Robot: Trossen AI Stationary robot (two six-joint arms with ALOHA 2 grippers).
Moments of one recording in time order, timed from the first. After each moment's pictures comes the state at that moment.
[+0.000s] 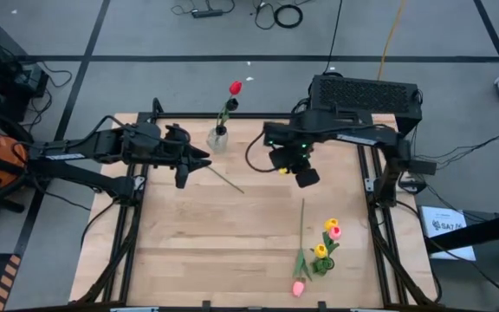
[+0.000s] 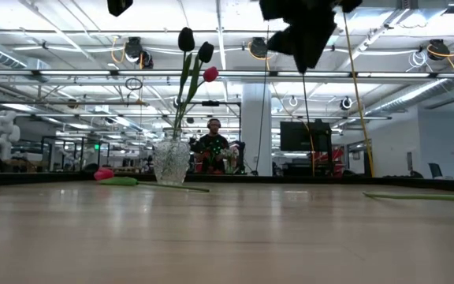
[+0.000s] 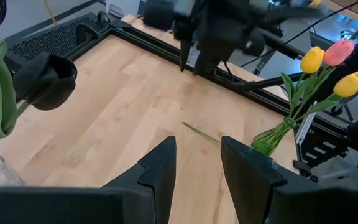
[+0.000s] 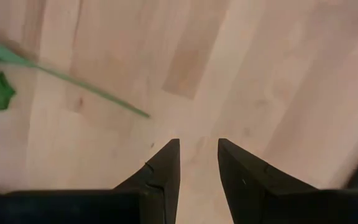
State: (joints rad) left arm 0.03 0.99 1.16 -0.59 -0.07 -0.40; right arm -0.16 1.84 1.92 -1.57 -0.06 -0.51
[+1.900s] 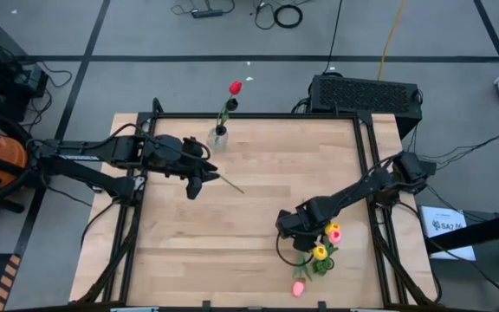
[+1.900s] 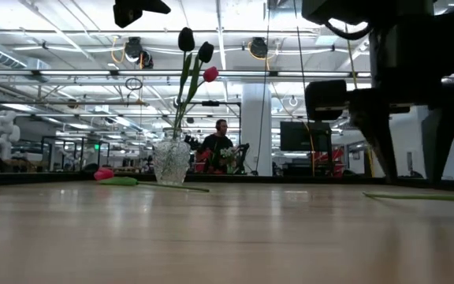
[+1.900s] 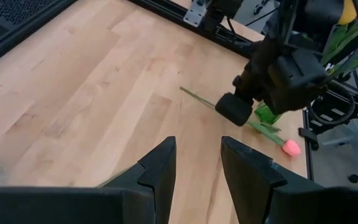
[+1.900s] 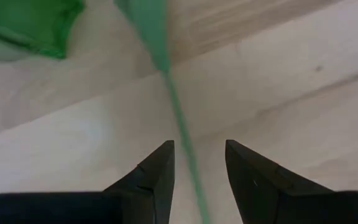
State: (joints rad) left arm -0.03 1.11 1.16 -0.62 -0.06 -0.44; right arm 0.35 1.77 1.10 -0.77 -0.10 -0.86
